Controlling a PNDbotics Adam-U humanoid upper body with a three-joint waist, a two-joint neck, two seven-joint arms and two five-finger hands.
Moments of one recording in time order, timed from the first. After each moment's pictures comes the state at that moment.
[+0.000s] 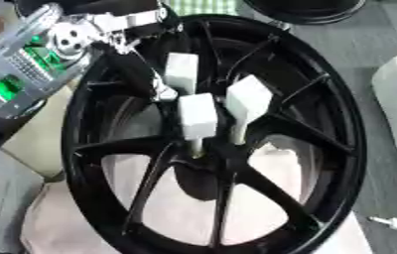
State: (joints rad) left arm -1.14 0.67 -0.65 -1.63 -0.18 0.42 -0.47; right arm -0.43 -0.42 -0.17 -1.44 -0.11 -0.06 -0.14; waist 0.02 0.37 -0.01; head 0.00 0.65
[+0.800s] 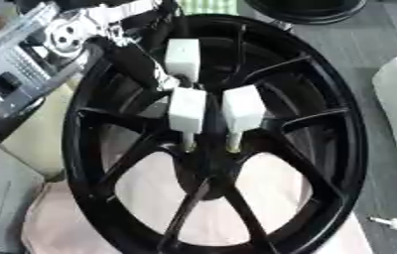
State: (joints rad) left arm -1.15 0.71 -0.63 -1.66 -0.13 0.43 -0.36; right arm -0.43 -0.42 -0.17 -1.43 -0.11 -0.06 -0.13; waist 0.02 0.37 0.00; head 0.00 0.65
